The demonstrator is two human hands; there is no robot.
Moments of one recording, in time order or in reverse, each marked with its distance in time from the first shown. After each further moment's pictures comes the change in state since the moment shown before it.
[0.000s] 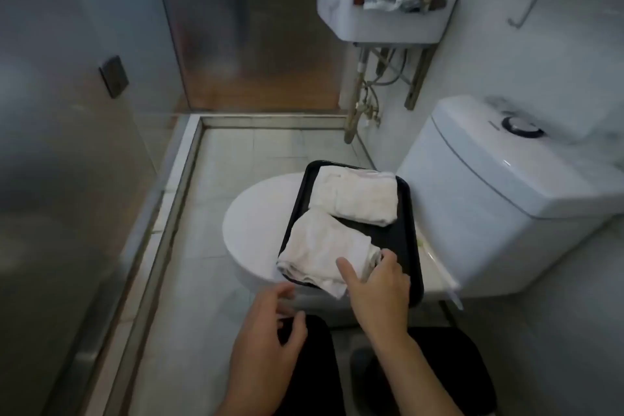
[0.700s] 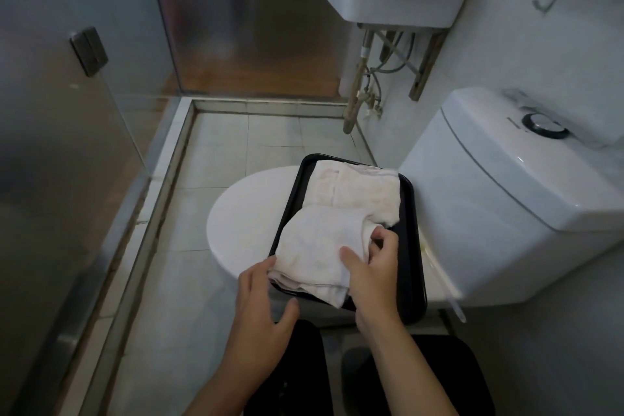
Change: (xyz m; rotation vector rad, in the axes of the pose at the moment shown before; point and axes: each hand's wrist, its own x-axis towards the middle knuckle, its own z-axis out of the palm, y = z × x) left_hand 0.053 -0.023 0.028 -0.019 -0.116 -0.118; right_hand 0.037 -0.020 0.012 0.872 -0.101 0.151
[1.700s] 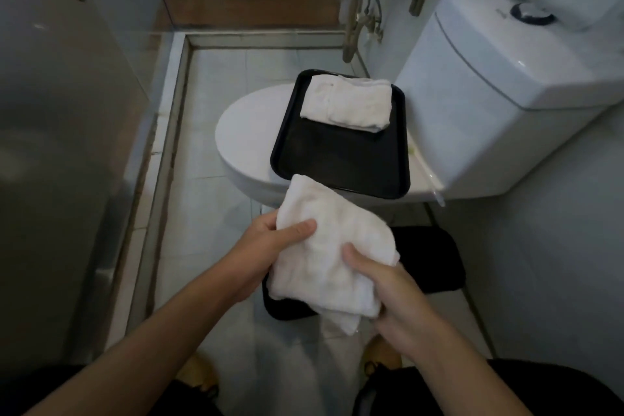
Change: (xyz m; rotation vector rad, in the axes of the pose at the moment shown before) left_hand -0.084 0.045 -0.034 -0.552 -0.435 -0.465; right_hand -0.170 -0.009 -0.096 0.233 -0.292 0.598
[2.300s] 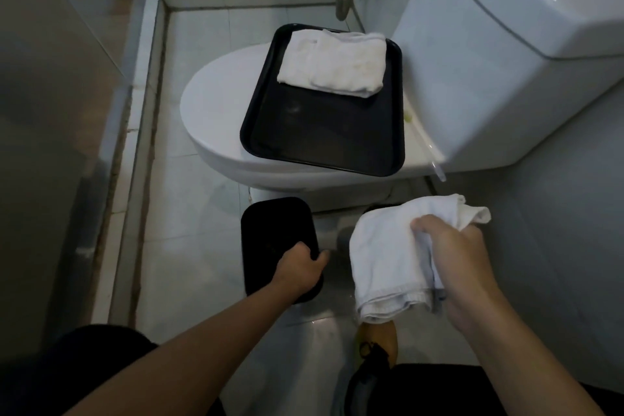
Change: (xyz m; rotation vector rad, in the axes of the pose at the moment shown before) left_hand 0.109 -0.157 0.046 0.852 0.198 -0.190; right_hand 0.027 -0.039 -0.075 -0.310 0.524 -0.138
